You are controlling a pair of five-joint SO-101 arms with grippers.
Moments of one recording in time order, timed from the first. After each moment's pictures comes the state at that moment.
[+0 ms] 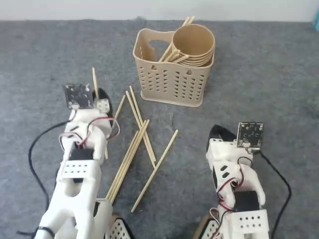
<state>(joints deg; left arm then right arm) -8.0 -40.6 74.3 1.6 6.9 -8.5 -98.5 95.8 41.0 -8.9</state>
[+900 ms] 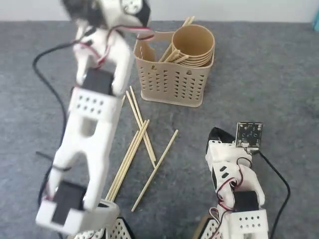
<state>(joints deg) 10.6 -6.5 -6.1 1.5 6.9 -8.9 -99.8 95.7 43.9 -8.9</state>
